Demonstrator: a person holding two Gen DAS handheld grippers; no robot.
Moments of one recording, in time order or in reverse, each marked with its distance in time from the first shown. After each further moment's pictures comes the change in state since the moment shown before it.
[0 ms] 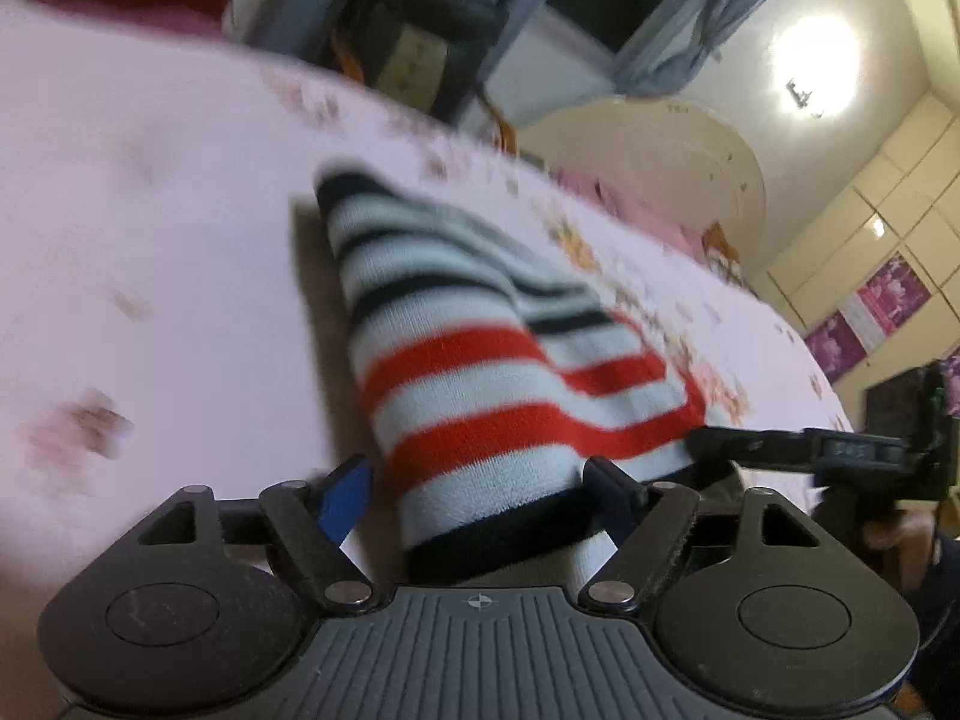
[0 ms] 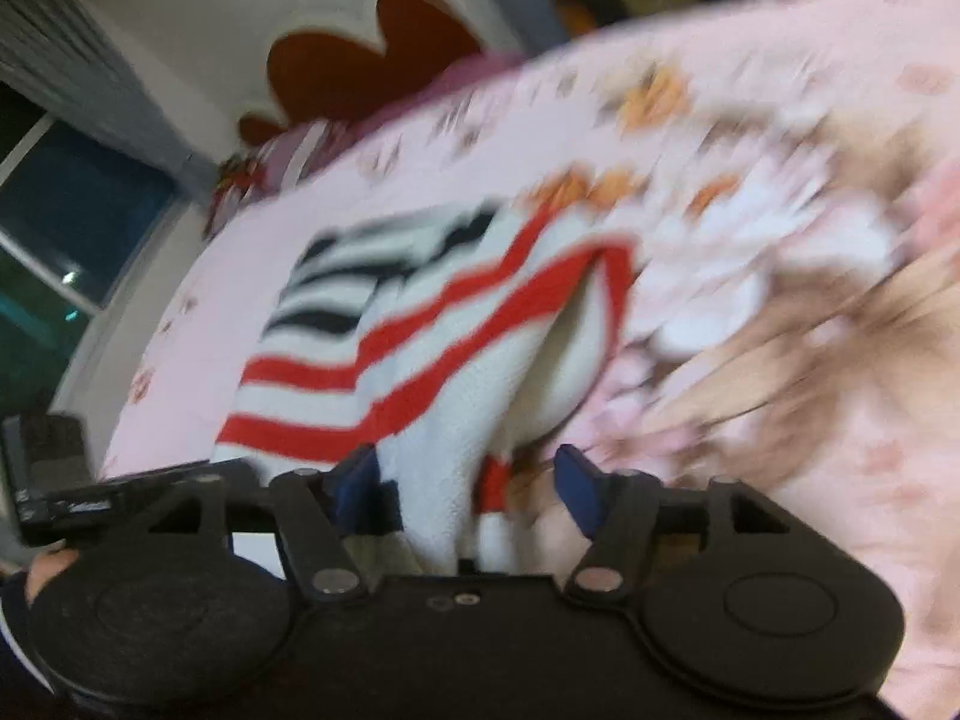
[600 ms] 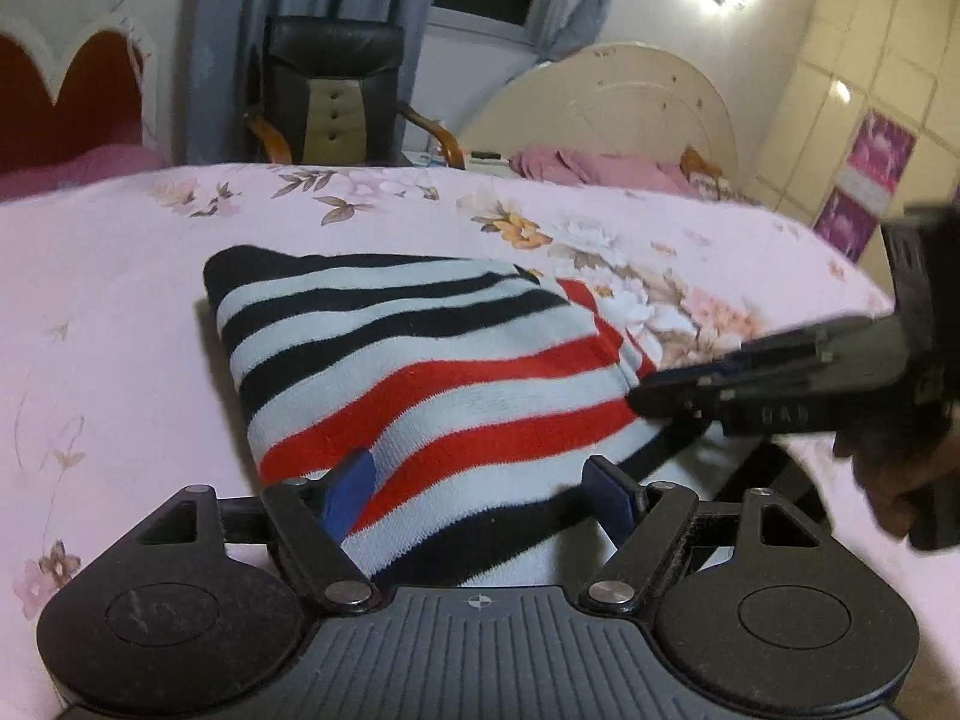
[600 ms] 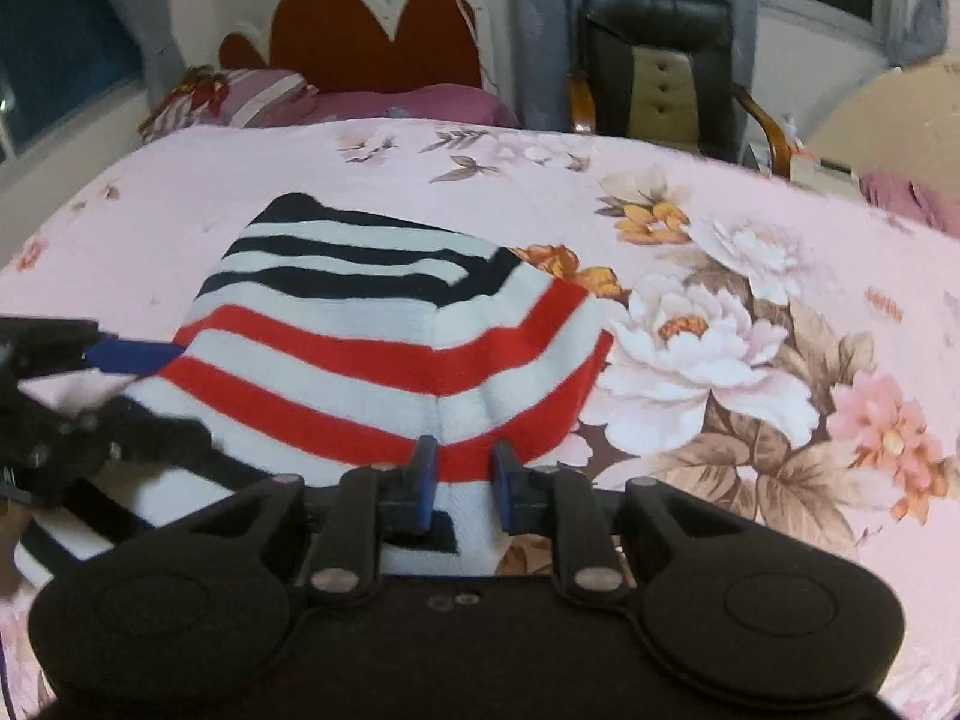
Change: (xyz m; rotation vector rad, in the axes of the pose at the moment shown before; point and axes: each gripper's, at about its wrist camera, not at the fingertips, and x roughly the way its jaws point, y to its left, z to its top) left arm 0.052 -0.059 0.004 0.355 0.014 0.082; right arm 0.025 0.051 -0.014 -0.362 -0.028 -0.311
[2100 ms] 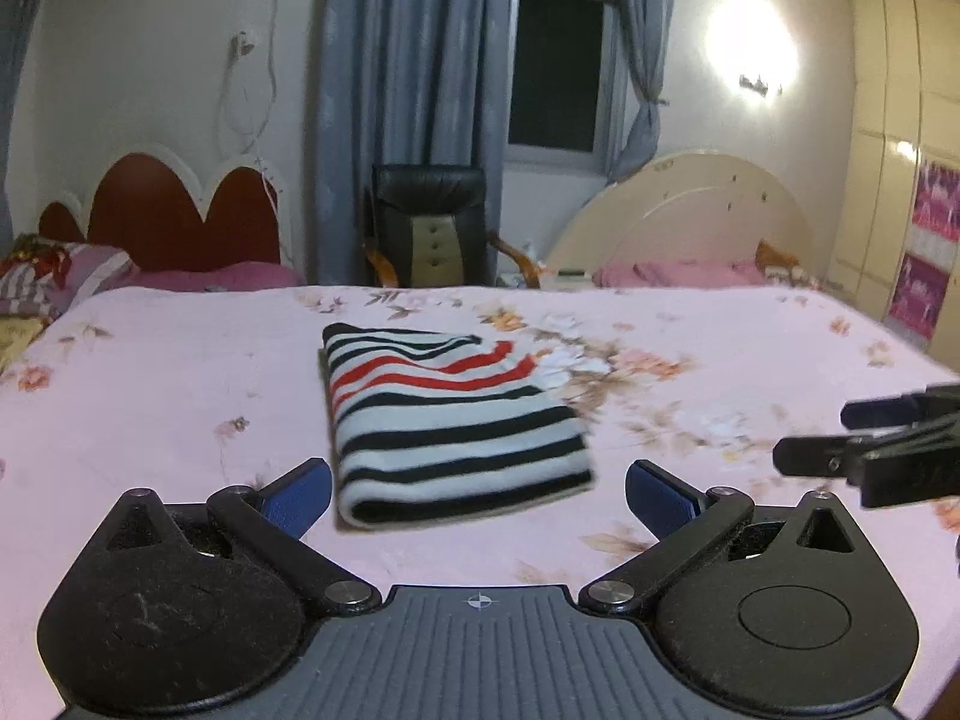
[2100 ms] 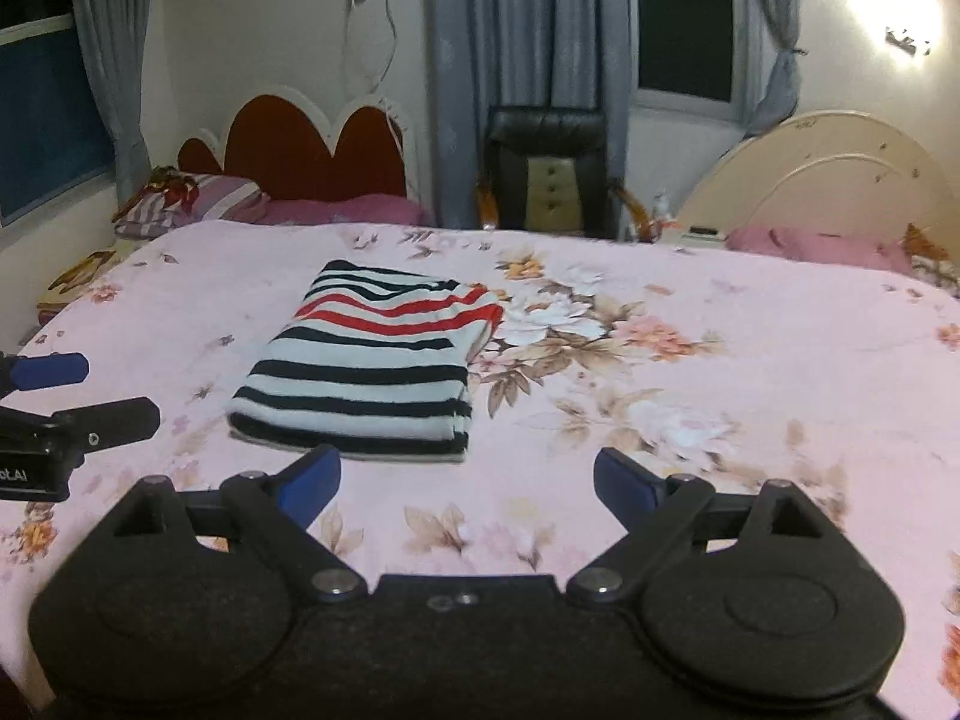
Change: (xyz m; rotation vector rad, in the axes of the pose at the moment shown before) left arm -0.265 -0.174 -0.113 -0.047 -0.264 0.282; right arm -0.287 0.076 -0.159 0.069 -0.239 -0.184
